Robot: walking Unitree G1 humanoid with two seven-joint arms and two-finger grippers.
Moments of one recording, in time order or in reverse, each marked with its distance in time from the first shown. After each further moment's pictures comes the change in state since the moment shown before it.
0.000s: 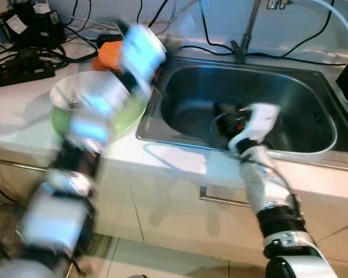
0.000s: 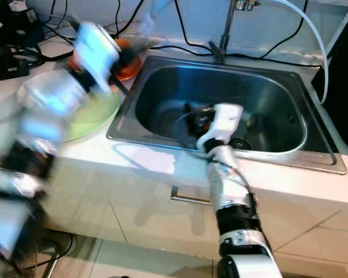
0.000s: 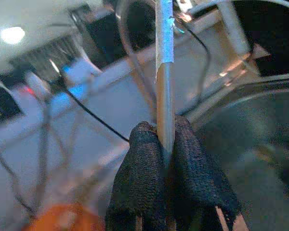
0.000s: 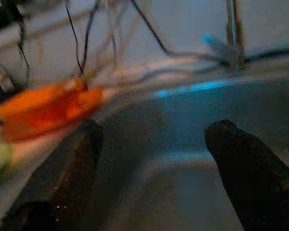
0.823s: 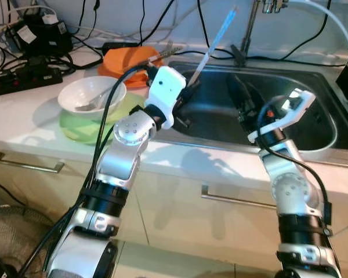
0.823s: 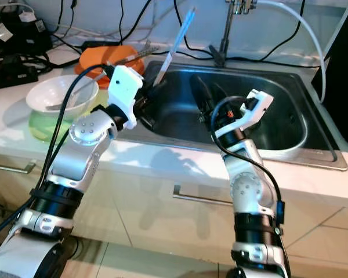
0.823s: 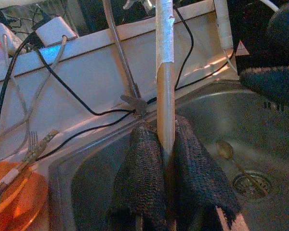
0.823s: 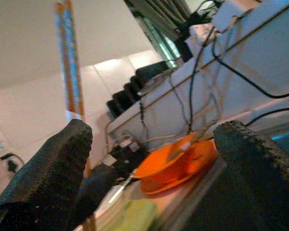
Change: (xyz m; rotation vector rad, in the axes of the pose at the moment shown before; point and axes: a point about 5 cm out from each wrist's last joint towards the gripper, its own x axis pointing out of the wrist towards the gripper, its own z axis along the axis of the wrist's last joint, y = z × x) left arm 0.000 -0.053 -0.009 -0.200 0.075 0.037; right arm -0.020 0.009 0.049 0.422 -0.146 0.352
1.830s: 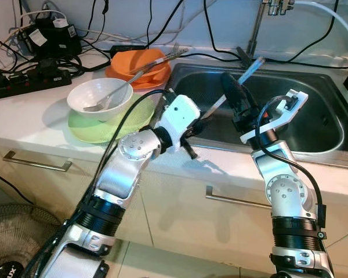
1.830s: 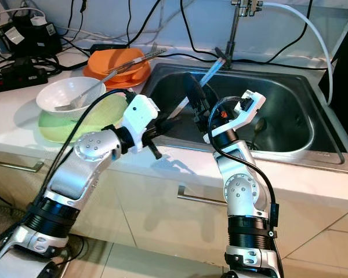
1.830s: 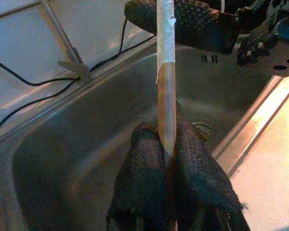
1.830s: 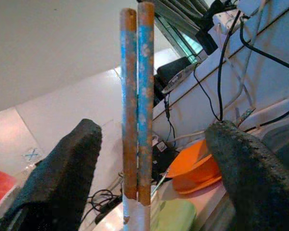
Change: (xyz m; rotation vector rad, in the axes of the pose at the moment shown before) left arm -0.016 -0.031 -0.018 -0.011 0.137 -0.249; right arm 0.004 0.013 -0.010 0.096 -0.003 0.031
